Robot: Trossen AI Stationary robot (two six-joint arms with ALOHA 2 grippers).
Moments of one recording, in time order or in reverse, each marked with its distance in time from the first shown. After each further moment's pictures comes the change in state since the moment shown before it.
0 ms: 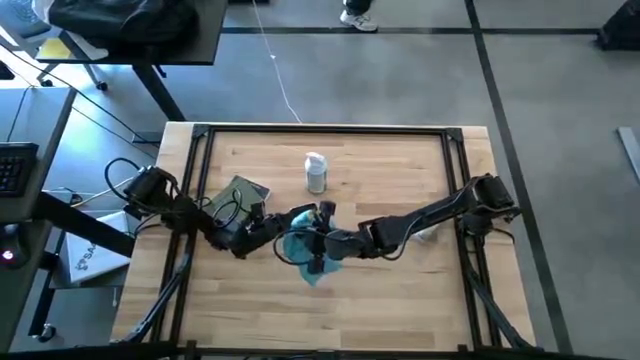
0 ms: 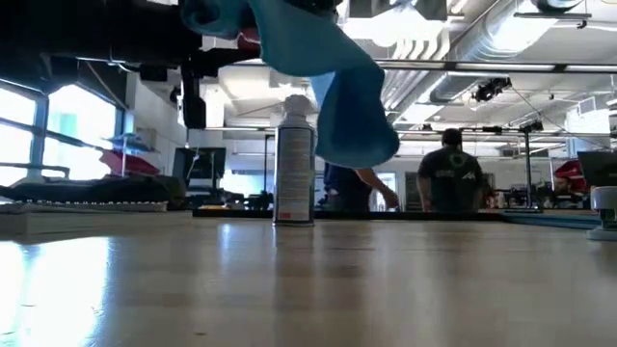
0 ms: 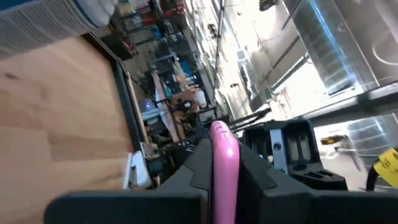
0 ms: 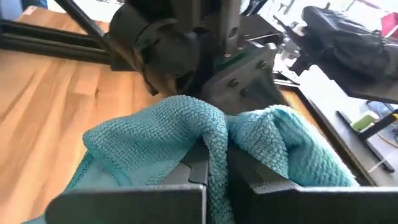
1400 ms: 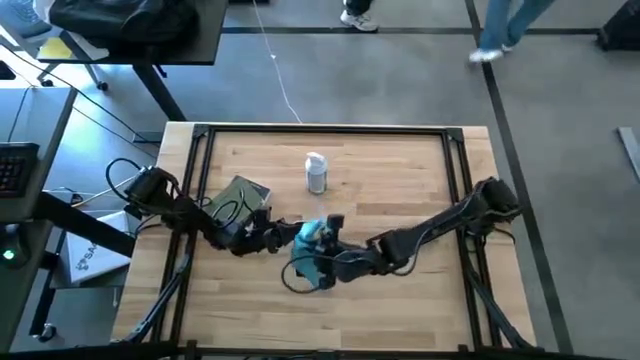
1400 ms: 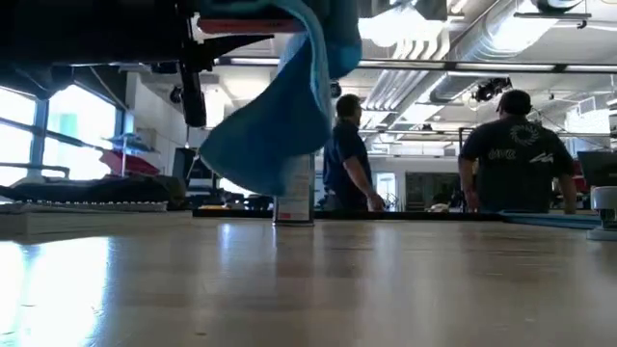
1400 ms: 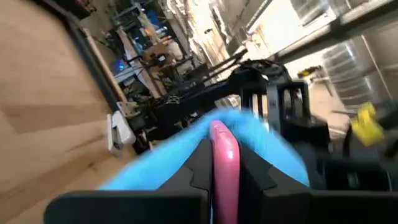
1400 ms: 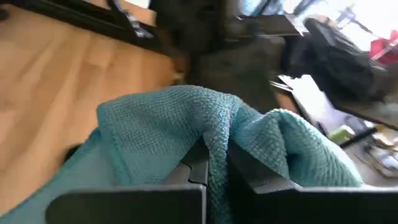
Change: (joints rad) left arm 0.004 0.008 -0.033 0.003 0.245 0.068; right arm 0.092 -0.007 -0.002 -0.024 0.111 -0.079
